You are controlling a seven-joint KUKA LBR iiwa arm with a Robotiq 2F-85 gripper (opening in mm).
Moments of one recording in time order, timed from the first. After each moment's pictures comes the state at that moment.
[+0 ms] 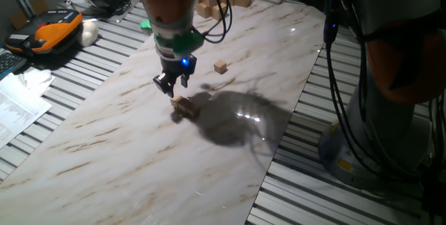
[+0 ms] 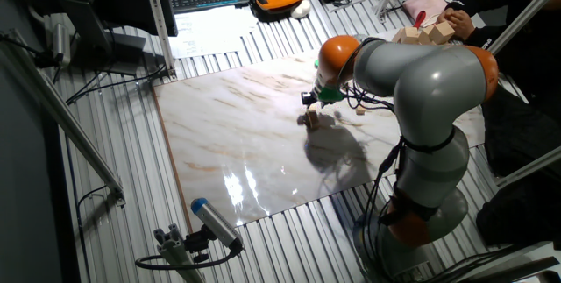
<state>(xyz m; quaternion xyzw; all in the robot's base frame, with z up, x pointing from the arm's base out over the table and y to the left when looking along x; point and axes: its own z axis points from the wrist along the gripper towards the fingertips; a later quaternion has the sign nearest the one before) 0.523 0.049 0.076 0.14 0.99 0.00 0.06</state>
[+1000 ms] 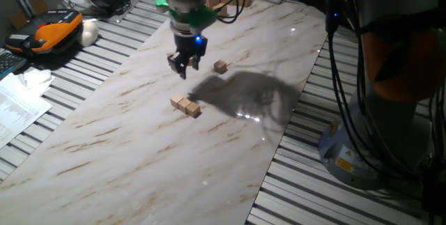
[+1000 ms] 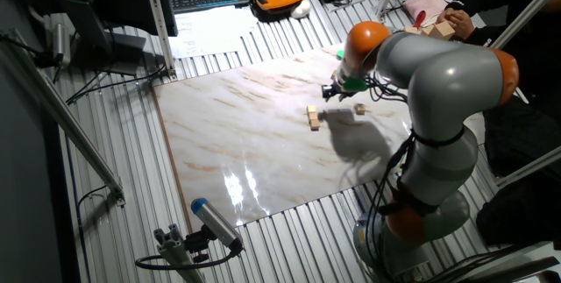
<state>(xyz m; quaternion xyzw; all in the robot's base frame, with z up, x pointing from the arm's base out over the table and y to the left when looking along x) 0.517 -0.025 0.084 0.12 0.99 0.01 0.05</state>
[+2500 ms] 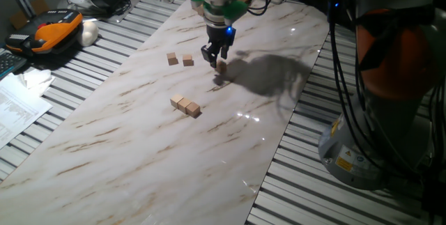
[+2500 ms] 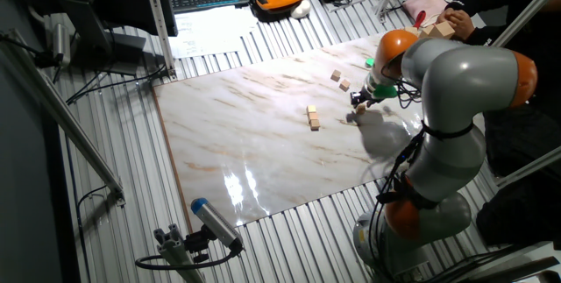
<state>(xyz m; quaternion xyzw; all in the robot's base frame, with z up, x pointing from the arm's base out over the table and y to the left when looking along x) 0.477 -0.130 0.056 0.11 0.99 0.00 0.05</state>
